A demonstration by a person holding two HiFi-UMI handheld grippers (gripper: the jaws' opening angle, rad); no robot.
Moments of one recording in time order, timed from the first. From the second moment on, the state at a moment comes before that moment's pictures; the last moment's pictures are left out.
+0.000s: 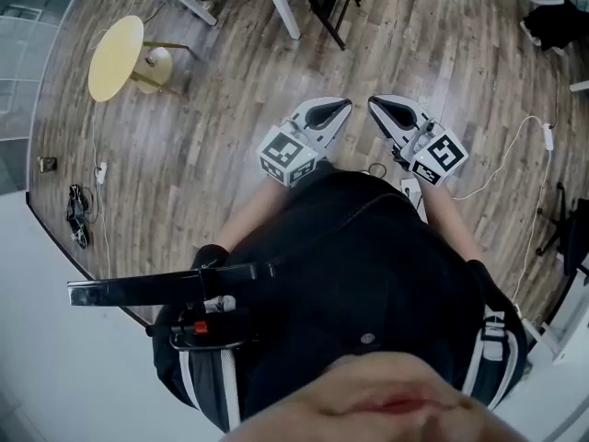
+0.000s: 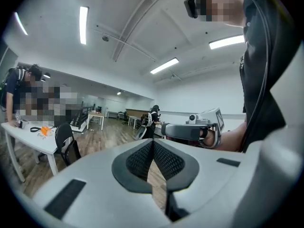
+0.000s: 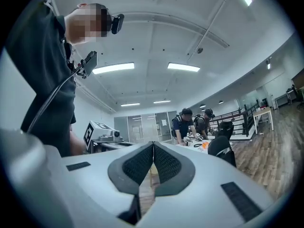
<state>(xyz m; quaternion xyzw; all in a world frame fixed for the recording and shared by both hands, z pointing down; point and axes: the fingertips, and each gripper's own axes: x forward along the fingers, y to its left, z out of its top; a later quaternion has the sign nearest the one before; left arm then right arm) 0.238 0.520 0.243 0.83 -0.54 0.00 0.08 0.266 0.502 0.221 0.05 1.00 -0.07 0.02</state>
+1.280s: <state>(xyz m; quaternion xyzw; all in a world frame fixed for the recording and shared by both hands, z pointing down) 0.118 0.492 0.243 0.84 -0.54 0.02 0.09 0.136 0.478 0.234 0.04 0.99 -0.10 -0.01</state>
